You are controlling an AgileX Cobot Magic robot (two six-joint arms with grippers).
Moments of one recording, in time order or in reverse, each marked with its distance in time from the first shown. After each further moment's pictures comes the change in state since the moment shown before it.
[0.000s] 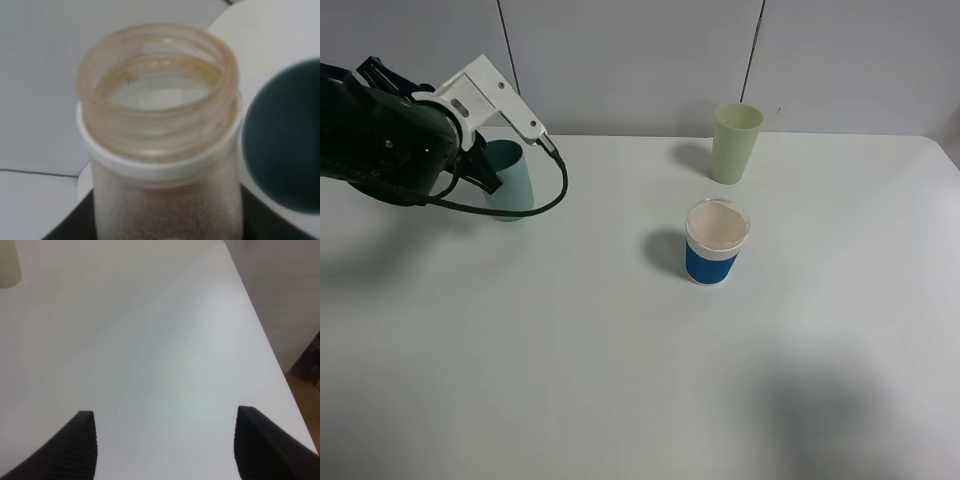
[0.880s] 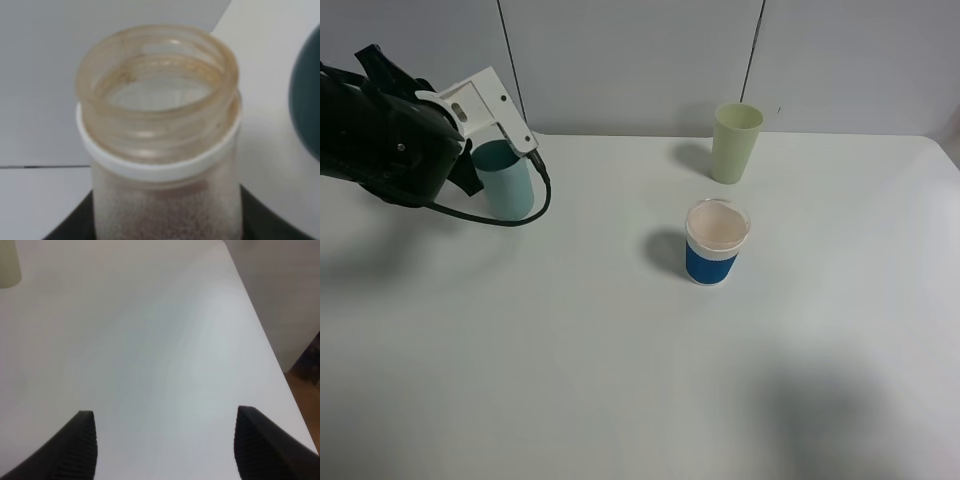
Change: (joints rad) left arm 0.003 0.029 -0.017 -0.001 0.104 0.170; right arm 0.000 0.000 0.000 0.000 0.000 0.000
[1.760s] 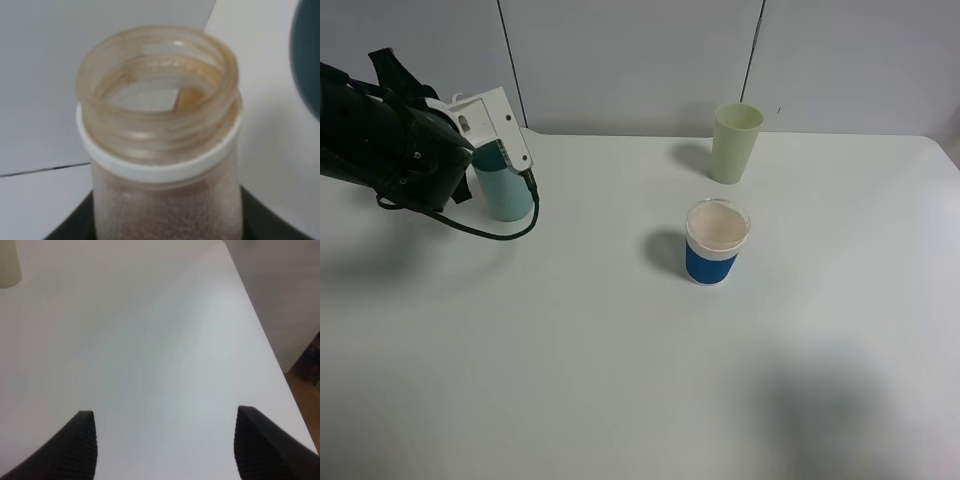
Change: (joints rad) left arm 0.005 0.045 -0.007 0.000 0.058 0.143; right arm 0.000 0.000 0.000 0.000 0.000 0.000
